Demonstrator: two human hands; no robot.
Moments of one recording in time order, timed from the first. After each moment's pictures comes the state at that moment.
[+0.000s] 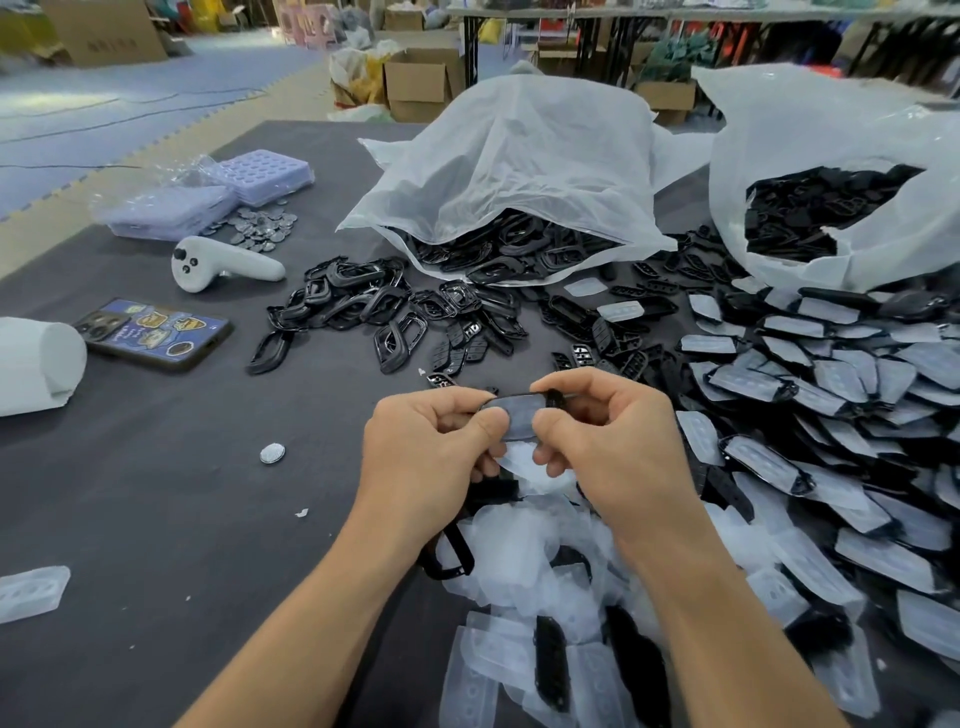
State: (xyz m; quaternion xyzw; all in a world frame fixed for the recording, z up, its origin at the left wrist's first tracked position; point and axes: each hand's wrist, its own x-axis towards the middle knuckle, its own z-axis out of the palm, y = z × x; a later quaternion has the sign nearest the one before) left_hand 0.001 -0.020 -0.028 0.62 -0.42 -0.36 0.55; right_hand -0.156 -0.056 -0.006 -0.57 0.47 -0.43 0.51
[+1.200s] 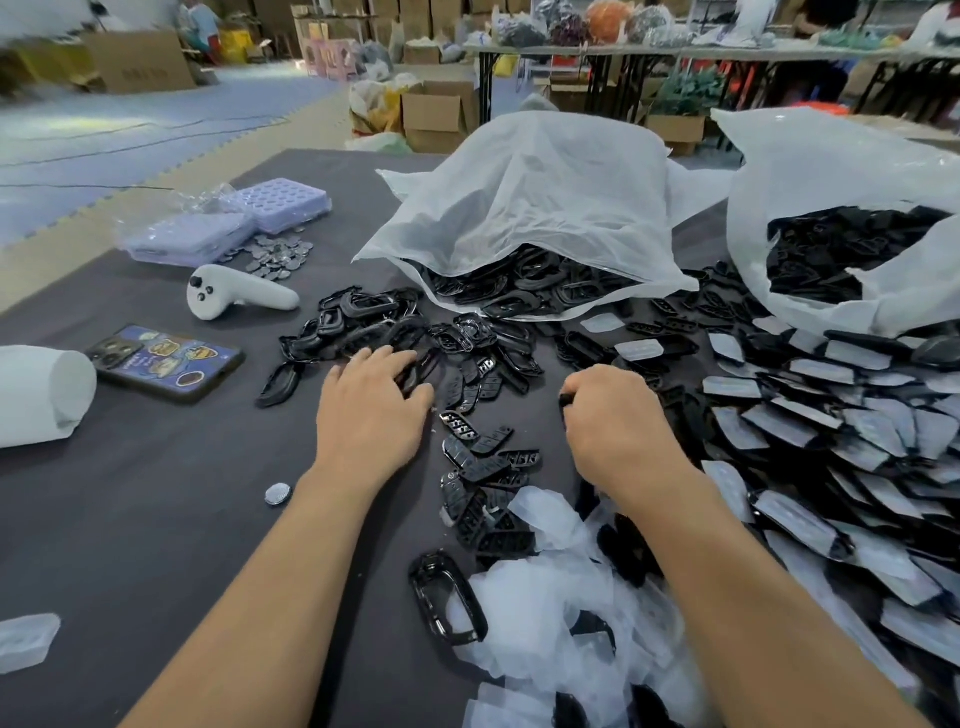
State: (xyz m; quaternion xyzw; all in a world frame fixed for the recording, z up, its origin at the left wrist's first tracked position) left_hand 0.083 -0.093 -0.042 0.81 -0.53 -0.02 0.25; right_hand -0.131 -0.137 0.001 -0.78 0.61 -0.07 0.14
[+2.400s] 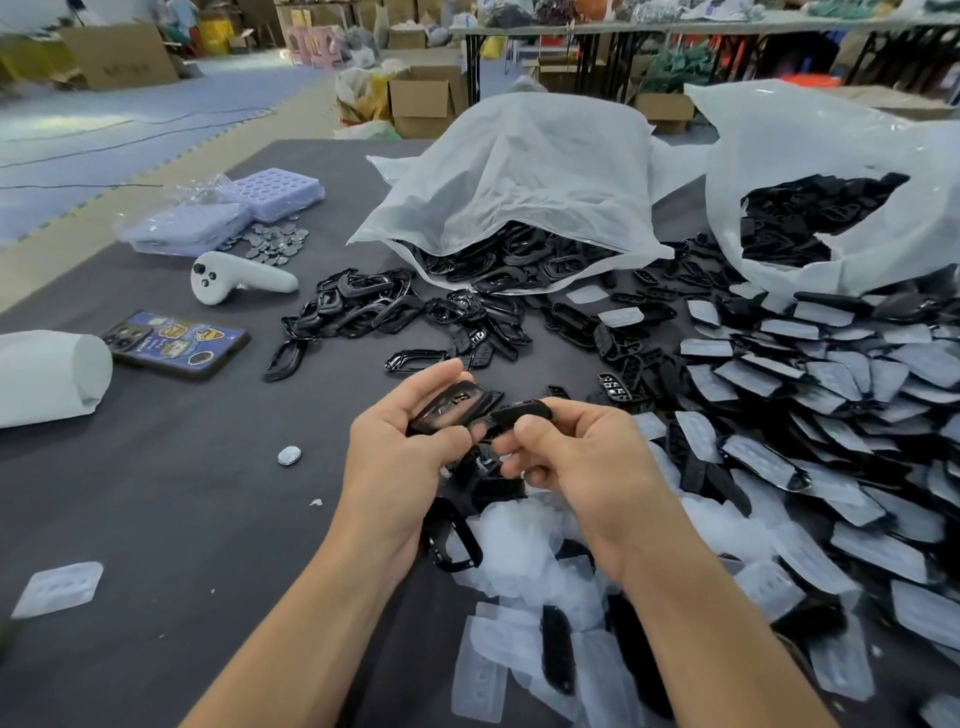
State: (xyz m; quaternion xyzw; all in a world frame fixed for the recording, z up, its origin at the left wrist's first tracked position) left_hand 0.008 0.000 -0.016 0.55 -0.32 -0.43 0.64; right_hand -0.143 -0.043 -0.004 -0.48 0.42 -0.39 0.66
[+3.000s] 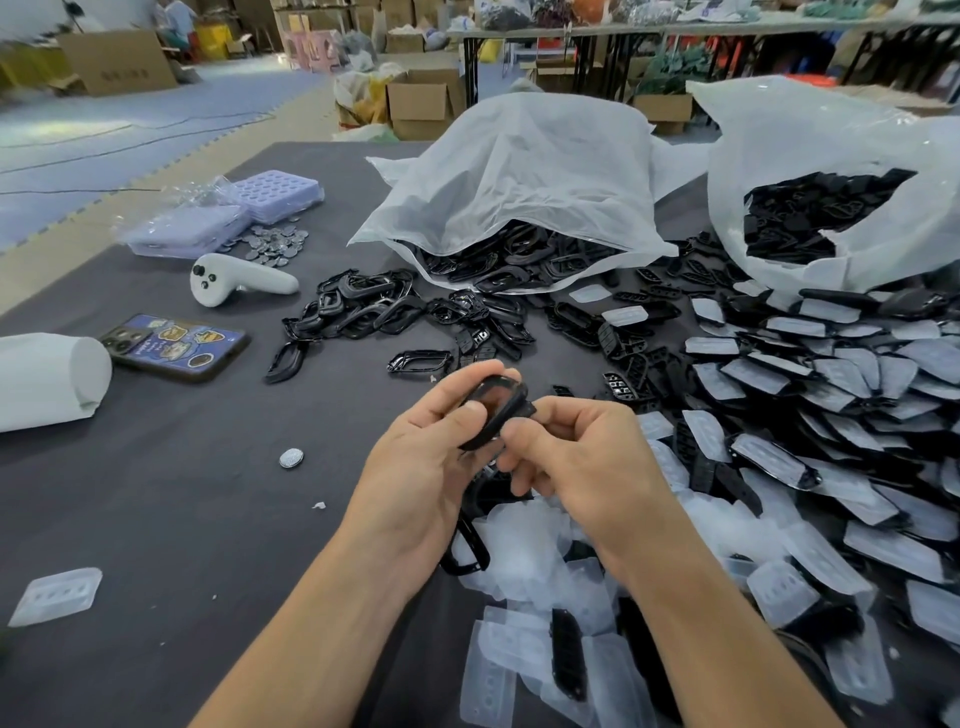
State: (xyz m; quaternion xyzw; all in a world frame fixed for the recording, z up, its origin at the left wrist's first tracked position) left_hand 0.003 -0.003 -0.015 0.40 -0.30 -0.57 0.65; right_hand -0.142 -0.042 -0.005 -0.56 0.40 -0.39 0.61
